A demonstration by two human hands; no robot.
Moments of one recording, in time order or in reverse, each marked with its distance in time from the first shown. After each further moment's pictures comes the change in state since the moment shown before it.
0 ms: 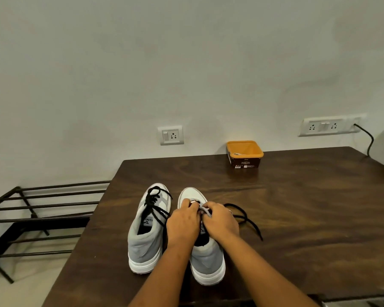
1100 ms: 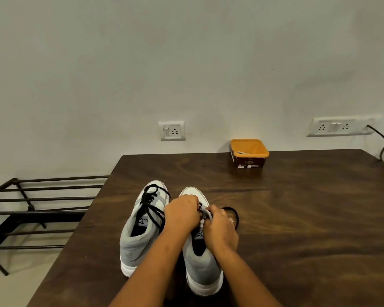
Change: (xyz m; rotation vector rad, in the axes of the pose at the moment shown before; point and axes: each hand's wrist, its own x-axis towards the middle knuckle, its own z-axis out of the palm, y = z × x) left_hand 0.036 0.005 -0.020 -0.013 -0.211 -0.062; right_hand -0.010 -0.004 0.009 0.027 0.089 0.101
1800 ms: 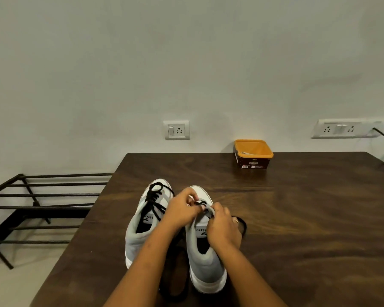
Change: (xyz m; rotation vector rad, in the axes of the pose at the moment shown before) left_hand -0.003 -0.026 0.001 -0.845 -0.007 -0.024; right_hand 0.001 -0.003 0.004 -0.094 0.003 0.019
